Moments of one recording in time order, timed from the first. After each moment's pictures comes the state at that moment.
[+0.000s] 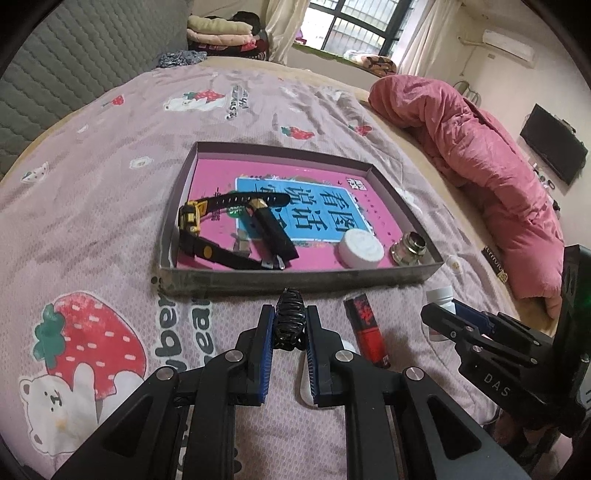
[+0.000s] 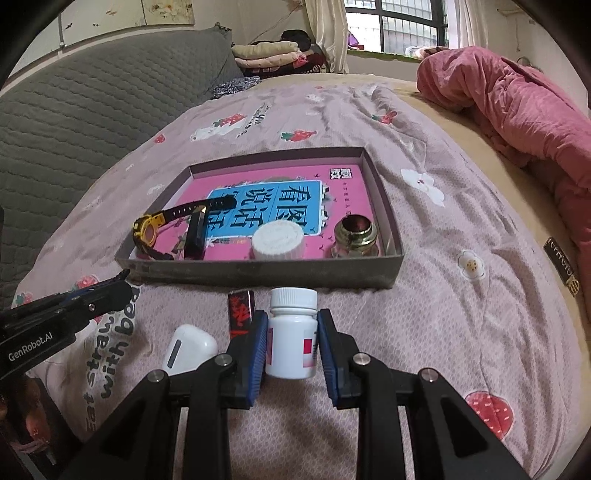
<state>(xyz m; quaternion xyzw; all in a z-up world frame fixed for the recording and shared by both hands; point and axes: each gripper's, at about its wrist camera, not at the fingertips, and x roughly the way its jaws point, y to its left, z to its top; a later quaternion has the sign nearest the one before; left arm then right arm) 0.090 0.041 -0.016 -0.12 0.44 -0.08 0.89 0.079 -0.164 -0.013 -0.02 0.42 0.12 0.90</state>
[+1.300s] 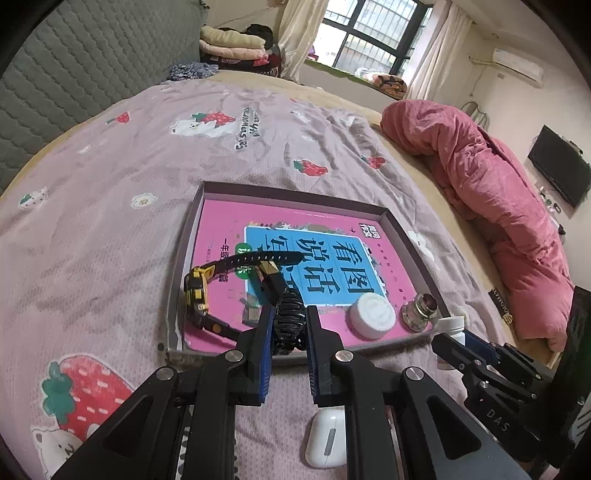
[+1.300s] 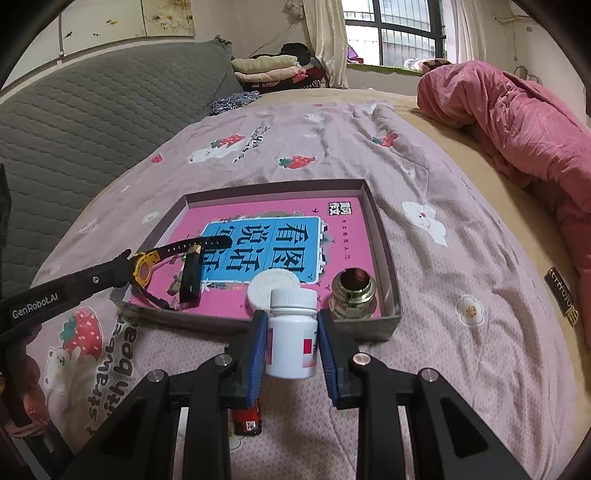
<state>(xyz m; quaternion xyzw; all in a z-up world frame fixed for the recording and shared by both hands) 0.136 0.055 0.005 -0.14 0.41 -0.06 0.90 0.112 -0.160 0.005 -0.03 0.40 0.12 0.91</state>
